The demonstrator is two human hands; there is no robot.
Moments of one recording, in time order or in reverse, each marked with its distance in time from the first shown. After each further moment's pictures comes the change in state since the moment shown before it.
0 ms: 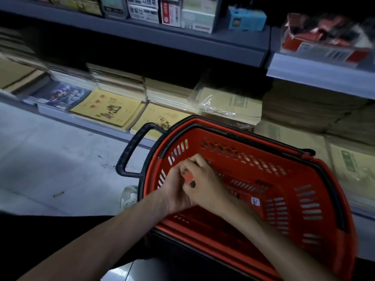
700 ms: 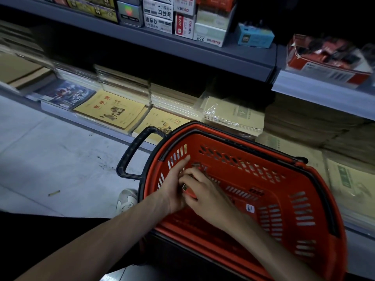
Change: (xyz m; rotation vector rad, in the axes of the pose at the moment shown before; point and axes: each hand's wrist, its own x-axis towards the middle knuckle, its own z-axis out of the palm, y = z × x) left_hand -0.004 0.010 -0.002 -0.007 0.014 0.046; right_hand -0.013 -0.001 -0.009 -0.126 -0.099 -0.163
